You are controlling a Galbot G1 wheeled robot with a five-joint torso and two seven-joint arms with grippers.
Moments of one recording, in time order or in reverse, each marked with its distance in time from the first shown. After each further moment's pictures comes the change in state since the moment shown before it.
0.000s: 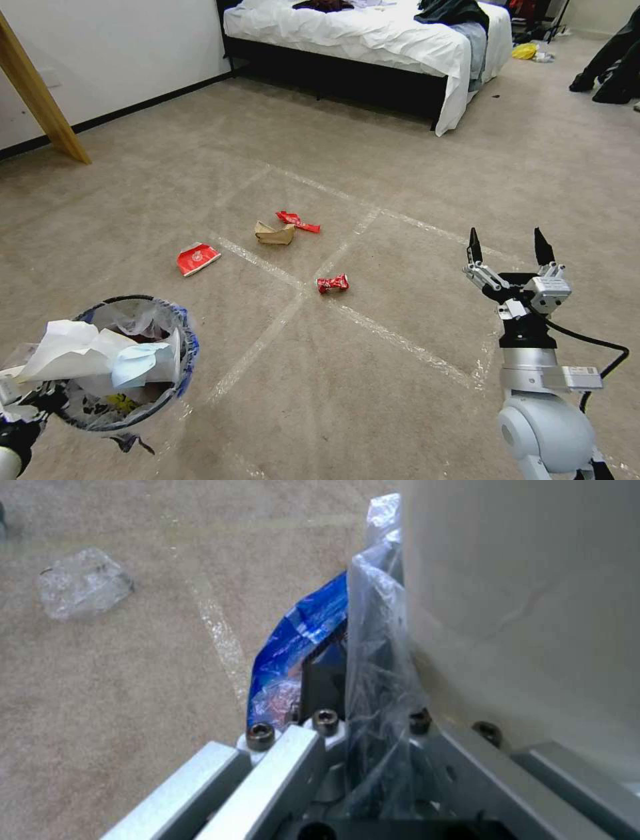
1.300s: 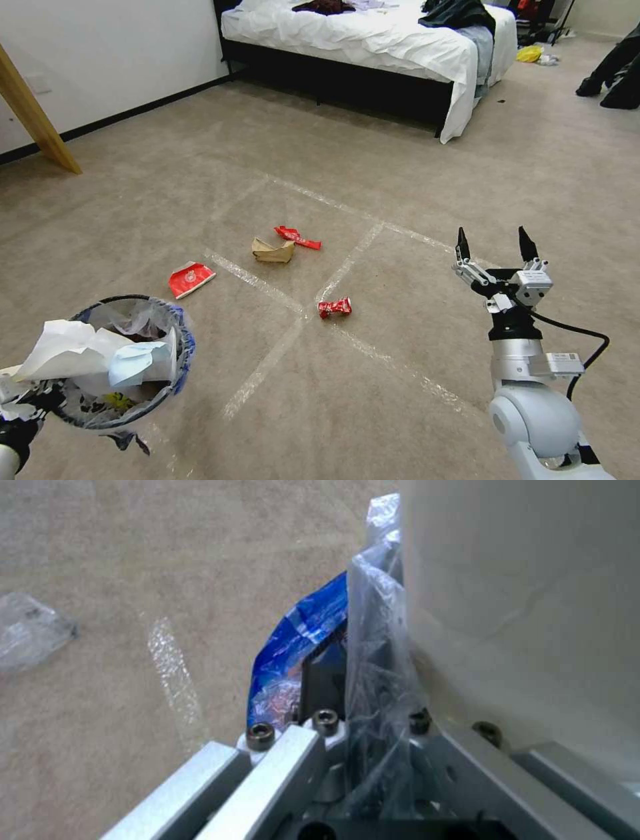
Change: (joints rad) left arm -0.021 0.017 -0.005 0.032 -0.002 0.000 -0.003; right arm 0.057 -0.020 -0.035 -0.051 0.009 -0.025 0.000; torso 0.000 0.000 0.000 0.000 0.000
